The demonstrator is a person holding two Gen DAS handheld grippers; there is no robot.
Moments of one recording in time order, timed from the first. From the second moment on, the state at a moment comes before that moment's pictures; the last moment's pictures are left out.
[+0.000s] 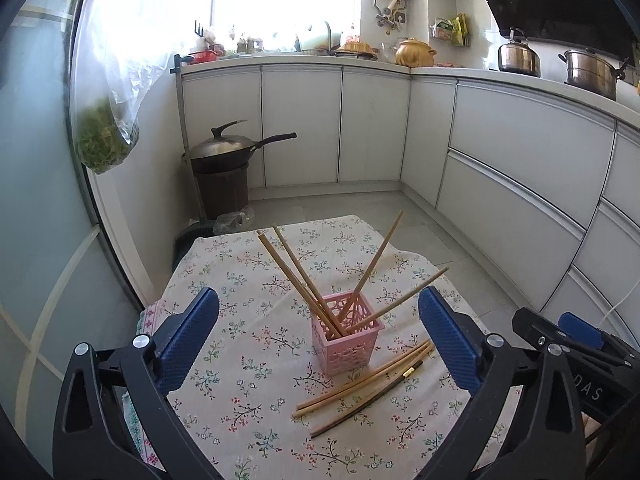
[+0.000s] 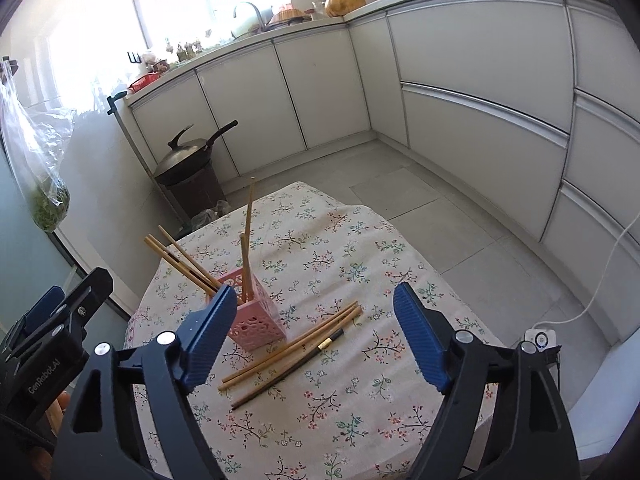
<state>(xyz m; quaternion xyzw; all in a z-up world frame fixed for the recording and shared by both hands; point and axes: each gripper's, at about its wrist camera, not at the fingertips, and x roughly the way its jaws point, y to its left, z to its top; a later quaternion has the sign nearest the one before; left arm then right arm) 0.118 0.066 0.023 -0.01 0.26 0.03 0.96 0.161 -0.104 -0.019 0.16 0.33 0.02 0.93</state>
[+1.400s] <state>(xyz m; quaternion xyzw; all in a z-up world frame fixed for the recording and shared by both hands) 0.214 -0.089 -0.158 0.15 0.52 -0.34 0.77 0.099 -0.268 -0.162 0.37 0.37 -0.05 0.85</state>
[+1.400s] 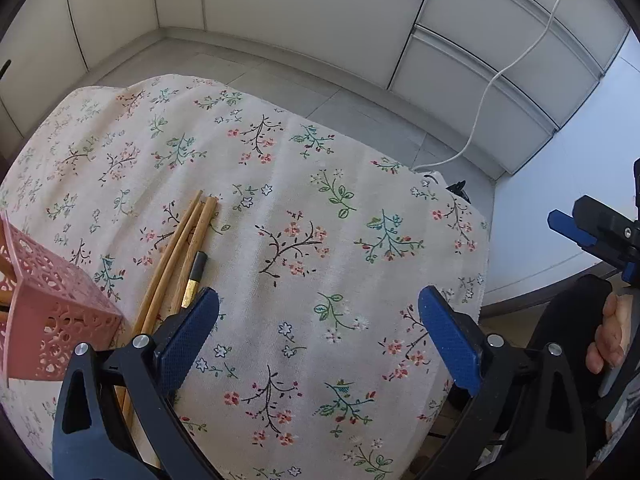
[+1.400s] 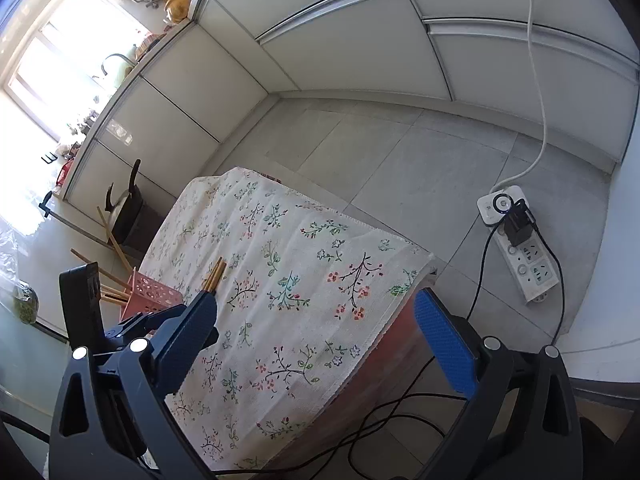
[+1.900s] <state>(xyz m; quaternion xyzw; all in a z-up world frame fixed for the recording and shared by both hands) 0.248 -0.088 -0.191 0.17 0.55 -0.31 0.76 0.110 -0.266 -0.177 0.39 0.40 -0.04 0.83</state>
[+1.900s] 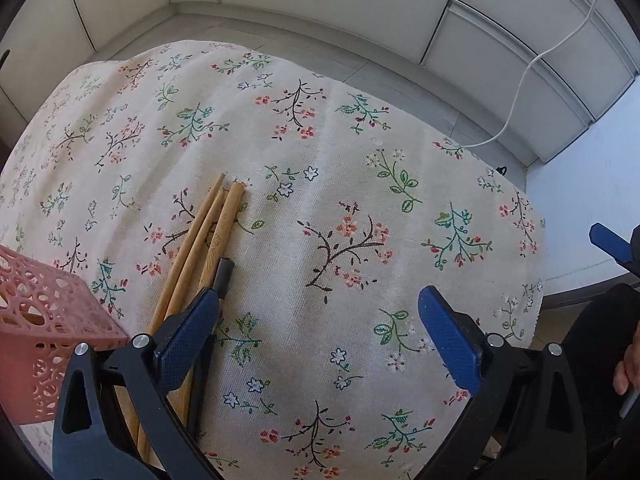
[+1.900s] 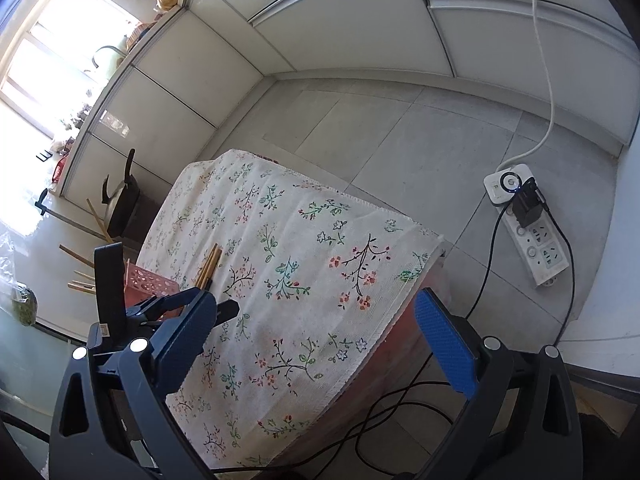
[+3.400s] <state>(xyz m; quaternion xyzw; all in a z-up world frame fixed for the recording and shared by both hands) 0.103 0.086 -0.009 -0.04 0.36 -0.12 0.92 0.293 -0.150 -0.218 0.44 0.57 0.01 0.69</state>
